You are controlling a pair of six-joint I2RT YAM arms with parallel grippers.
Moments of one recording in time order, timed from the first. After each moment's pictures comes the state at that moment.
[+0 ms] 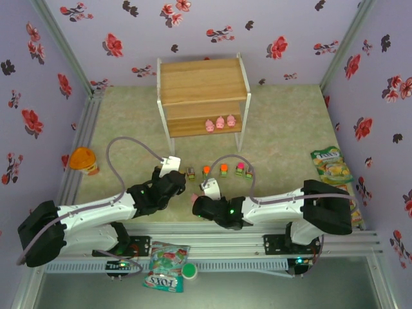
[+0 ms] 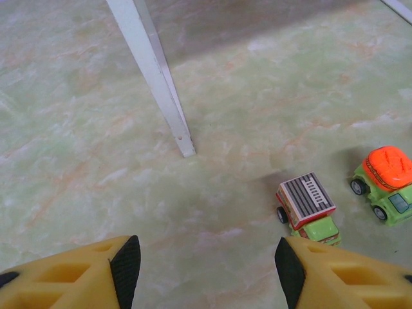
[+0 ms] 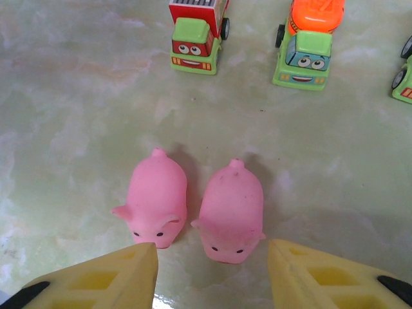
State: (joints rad) left arm -1.06 1.11 0.55 -0.23 -0.73 -0.44; right arm 1.39 1.51 0.72 -0.21 0.49 0.89
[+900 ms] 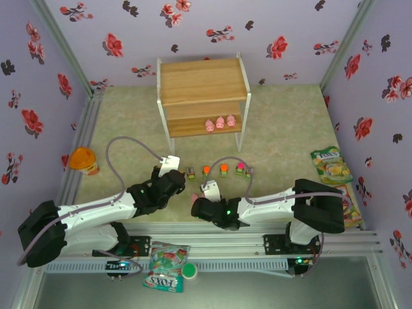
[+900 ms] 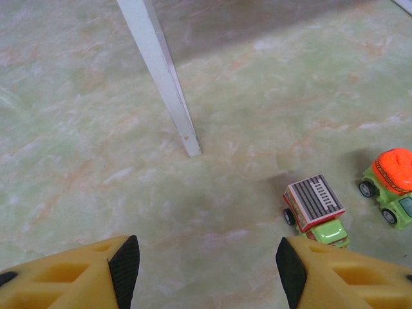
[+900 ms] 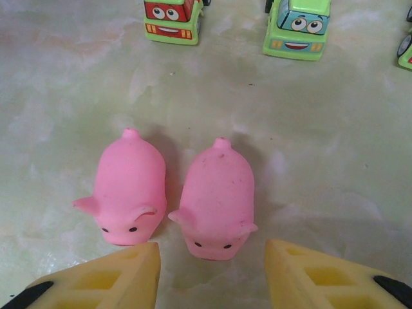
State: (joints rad) left arm -1.04 1.11 0.55 -0.23 -0.73 -0.44; right arm 1.39 1.57 0.72 -0.21 0.49 0.92
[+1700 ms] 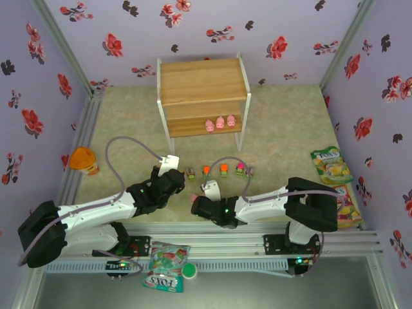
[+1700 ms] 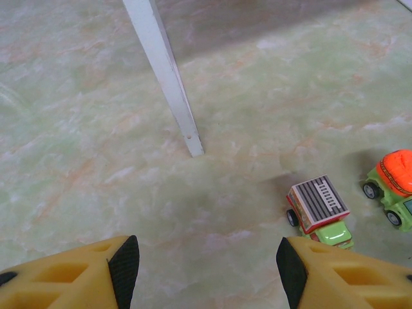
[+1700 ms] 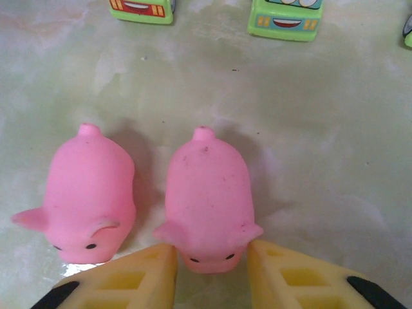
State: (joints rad) left arm -1.03 1.11 0.55 -0.23 -0.72 -0.44; right arm 1.35 1.62 0.71 -0.19 0.47 0.92
